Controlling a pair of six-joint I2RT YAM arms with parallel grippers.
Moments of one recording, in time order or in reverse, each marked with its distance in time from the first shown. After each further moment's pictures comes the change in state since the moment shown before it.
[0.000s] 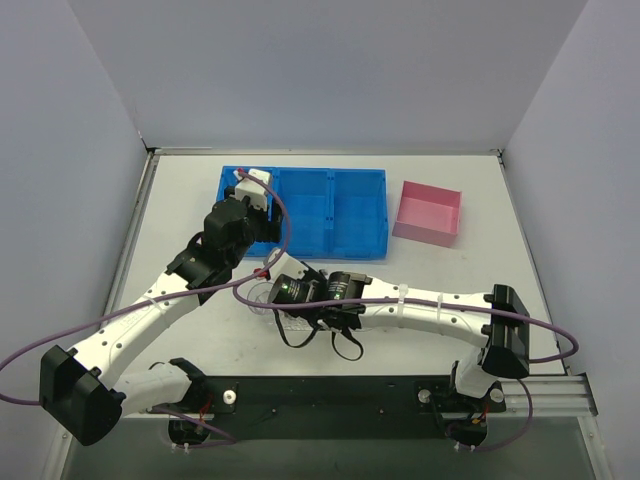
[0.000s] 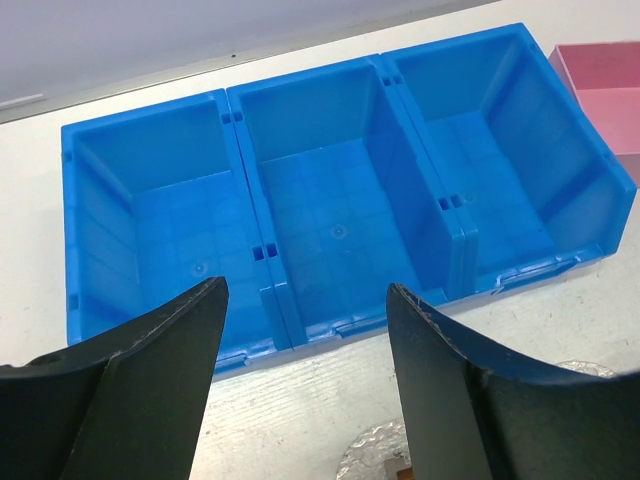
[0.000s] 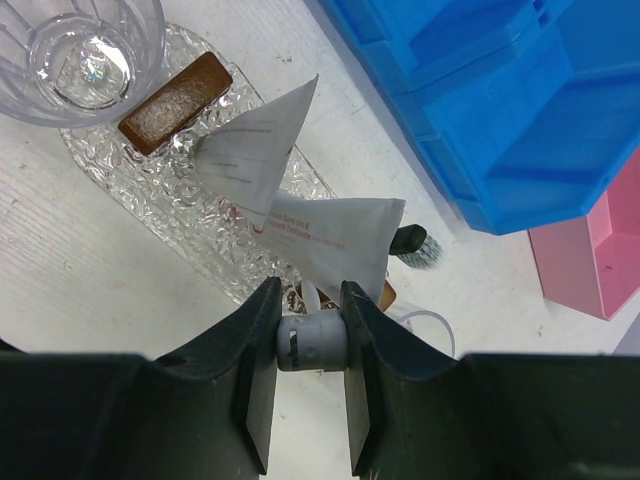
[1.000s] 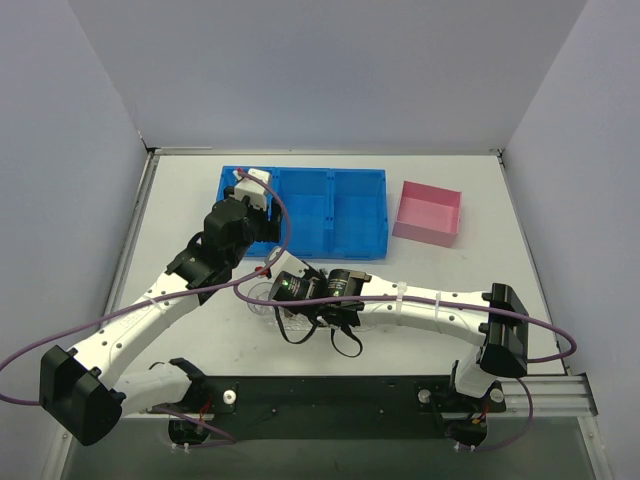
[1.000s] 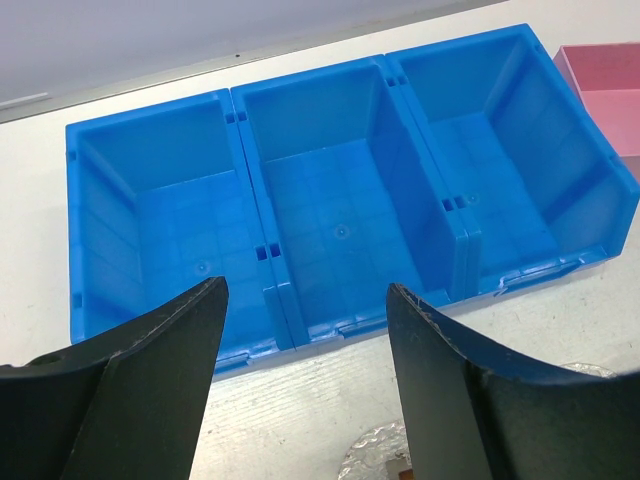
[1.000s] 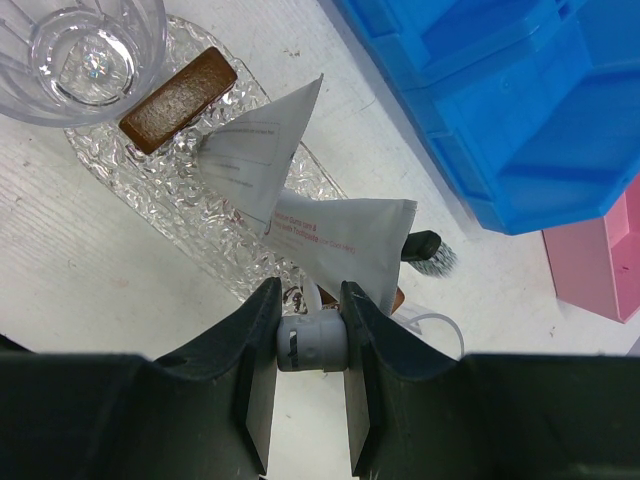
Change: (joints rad) left arm 0.000 0.000 0.000 0.000 -0.008 0.000; right arm -0.025 0.011 -0.003 0.003 -0.040 0.004
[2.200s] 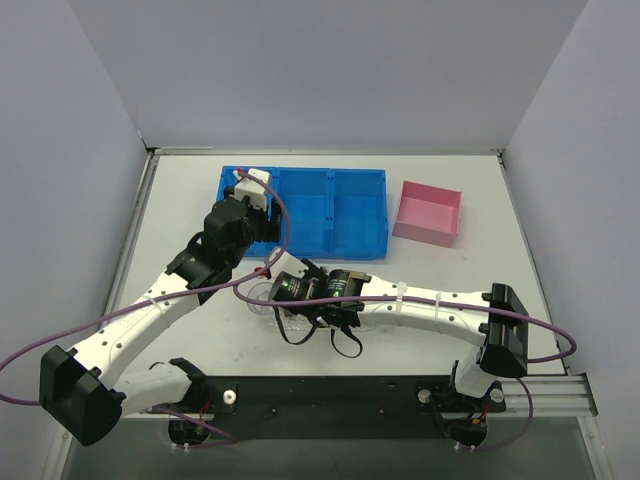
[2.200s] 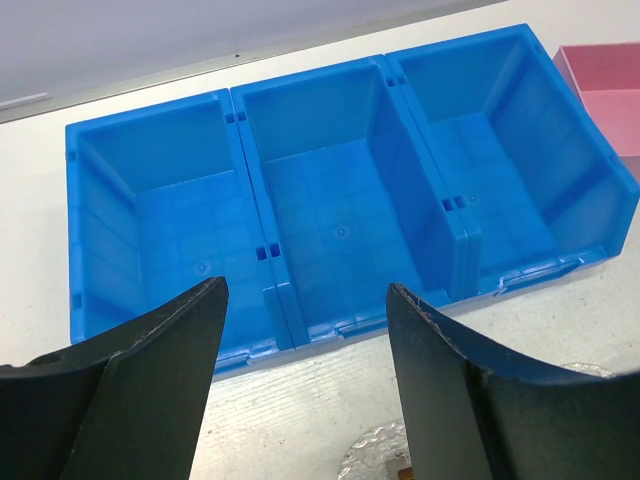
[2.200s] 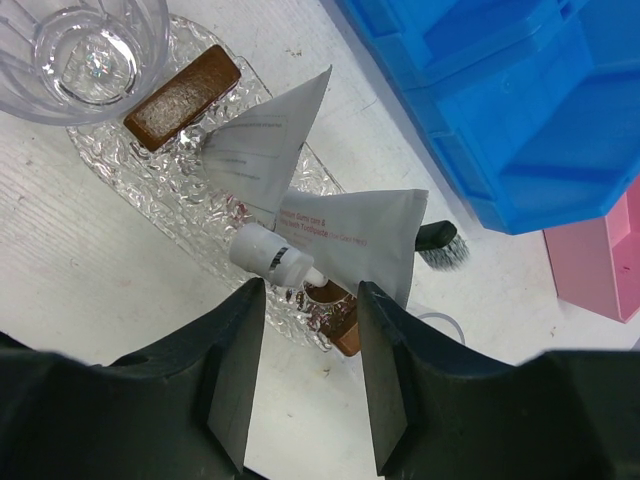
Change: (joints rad) left arm 0.000 0.000 0.000 0.000 0.000 0.000; right arm 0.003 0.000 0.000 0.000 0.000 0.000
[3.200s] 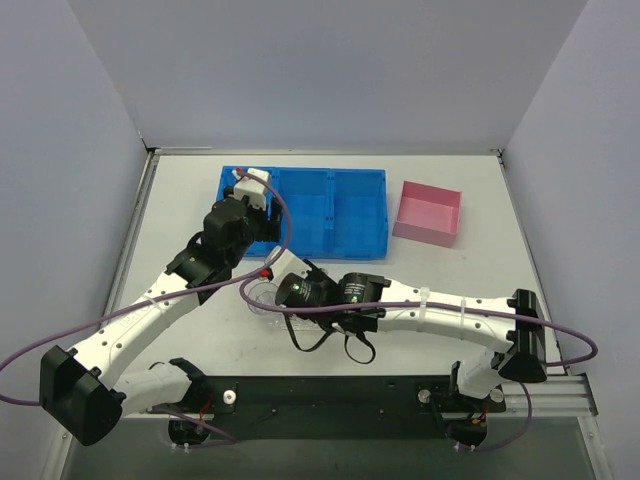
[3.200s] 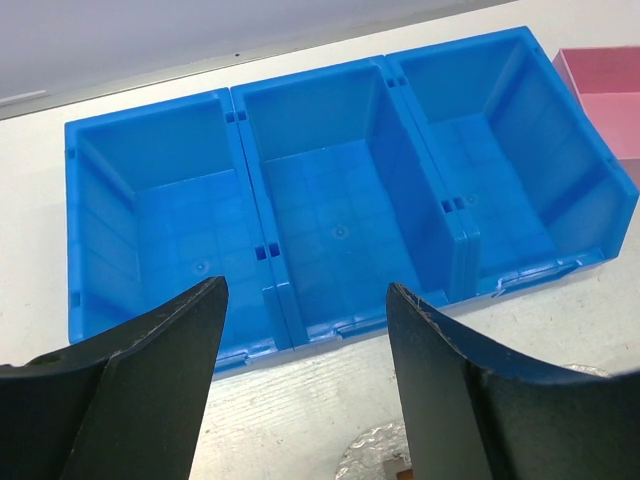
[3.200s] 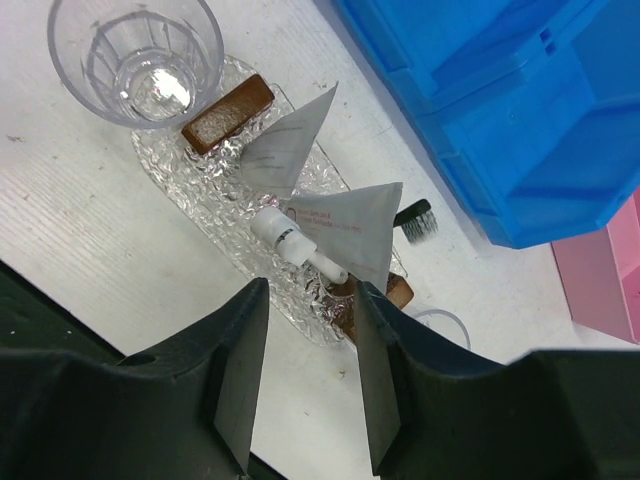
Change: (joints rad) left arm 0.001 0.000 0.000 0.000 0.000 -0.005; right arm 0.046 -0.077 0.006 0.010 -0.022 0.000
